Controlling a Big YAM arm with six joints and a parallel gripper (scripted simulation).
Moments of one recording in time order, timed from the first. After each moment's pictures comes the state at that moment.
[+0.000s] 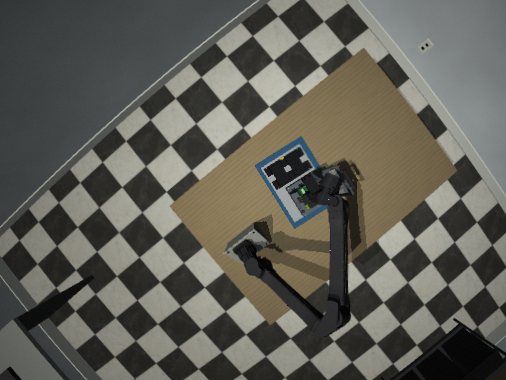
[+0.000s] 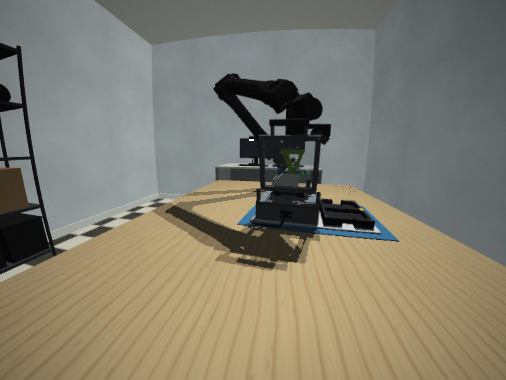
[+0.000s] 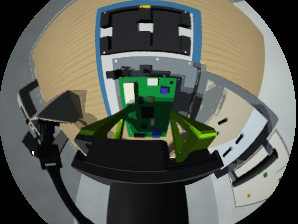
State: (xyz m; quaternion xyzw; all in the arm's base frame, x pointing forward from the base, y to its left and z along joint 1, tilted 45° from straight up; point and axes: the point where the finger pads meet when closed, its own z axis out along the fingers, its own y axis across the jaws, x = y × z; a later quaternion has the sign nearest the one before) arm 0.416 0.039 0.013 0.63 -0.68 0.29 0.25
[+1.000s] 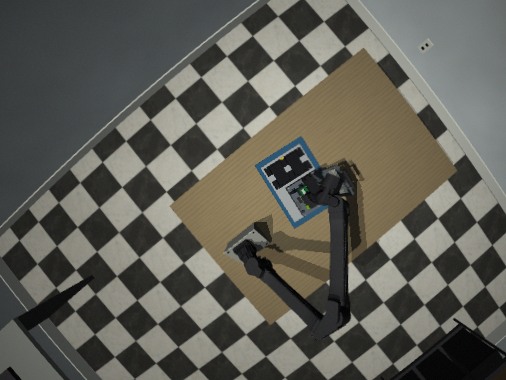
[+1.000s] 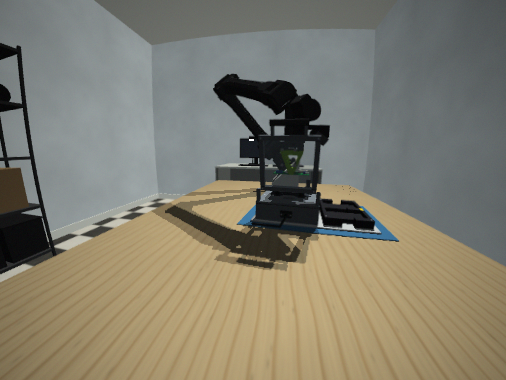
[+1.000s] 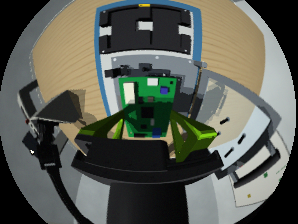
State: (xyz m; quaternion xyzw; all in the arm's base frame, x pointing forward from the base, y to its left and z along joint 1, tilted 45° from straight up) arm 0.417 0.034 0.013 0.63 -0.68 0.29 0.25
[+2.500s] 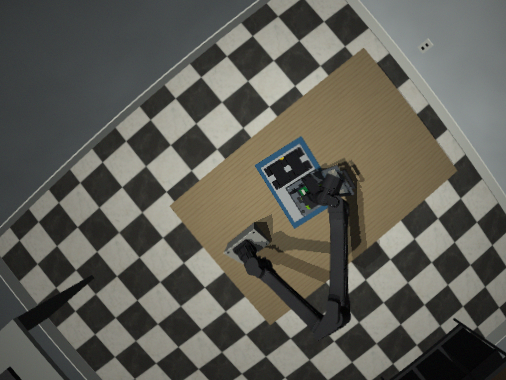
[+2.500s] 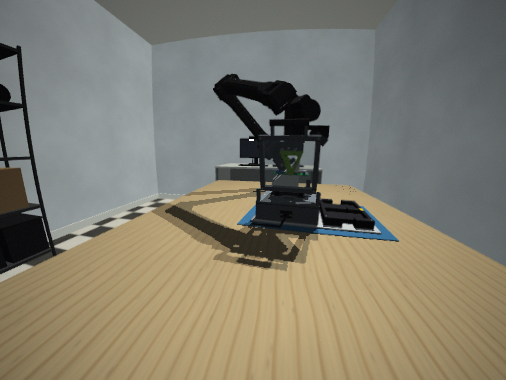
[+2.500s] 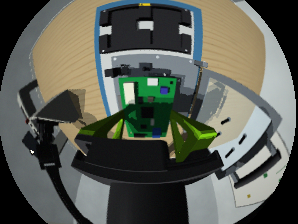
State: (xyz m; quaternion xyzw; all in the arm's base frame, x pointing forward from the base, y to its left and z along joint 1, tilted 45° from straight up) arm 0.416 0.033 0.013 0.63 -0.68 0.29 0.25
